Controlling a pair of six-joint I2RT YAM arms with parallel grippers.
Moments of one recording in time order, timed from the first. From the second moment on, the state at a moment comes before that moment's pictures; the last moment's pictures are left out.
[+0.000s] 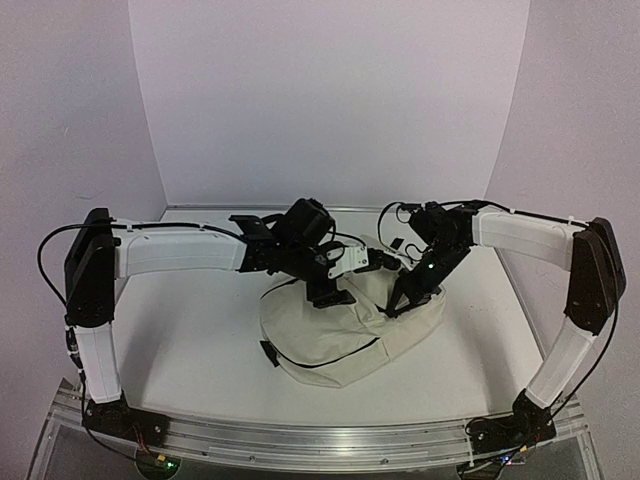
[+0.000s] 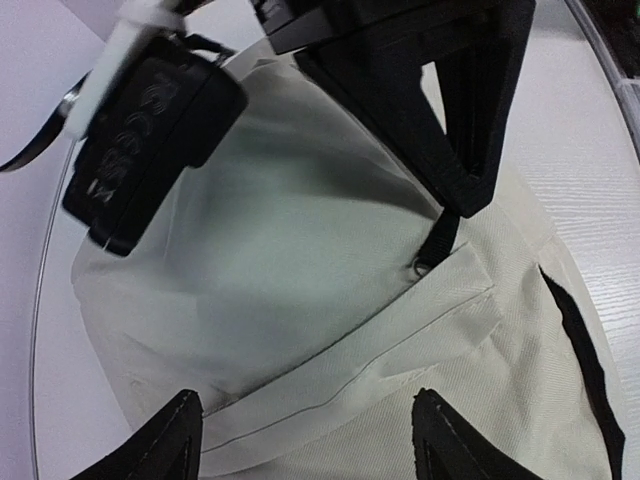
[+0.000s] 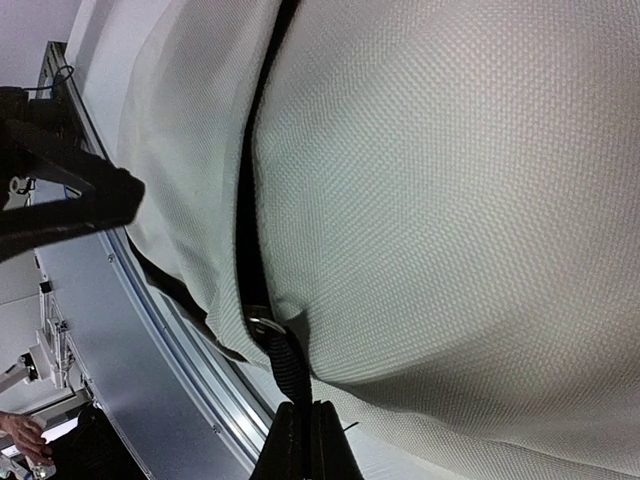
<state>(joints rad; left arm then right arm) -1.00 1.91 1.54 -0.37 0.17 0.58 0.54 1.73 1.32 -1.00 -0.62 -0.09</state>
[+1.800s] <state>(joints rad) -1.07 2.03 1.71 -0.58 0.08 0.51 0.48 1.76 1.37 -1.09 -0.50 -0.18</state>
